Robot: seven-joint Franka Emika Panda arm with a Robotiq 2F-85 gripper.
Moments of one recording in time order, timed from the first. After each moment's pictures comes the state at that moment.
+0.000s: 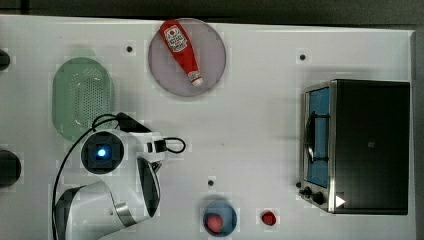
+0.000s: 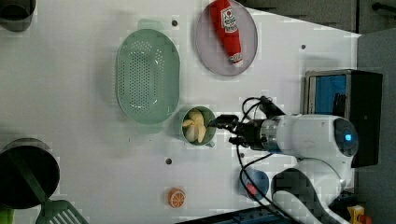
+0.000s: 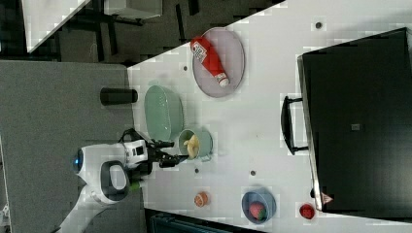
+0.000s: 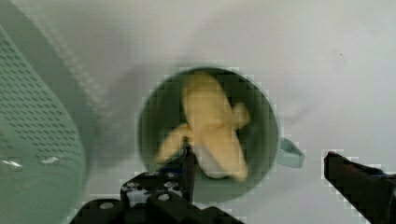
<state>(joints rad) 0.07 0.09 0.35 -2.40 0.09 0.89 0.16</state>
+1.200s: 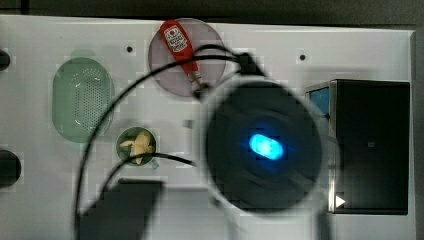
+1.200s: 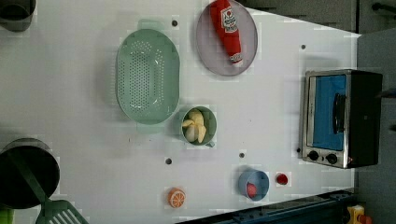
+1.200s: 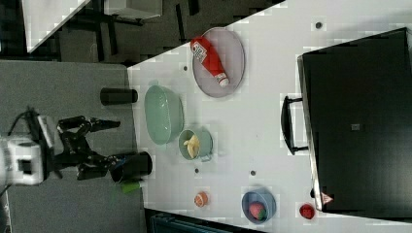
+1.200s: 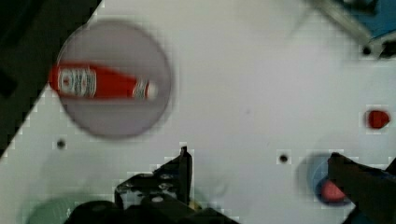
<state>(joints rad) 0.05 -0.21 -0.08 -1.83 -0.02 0.11 0.16</state>
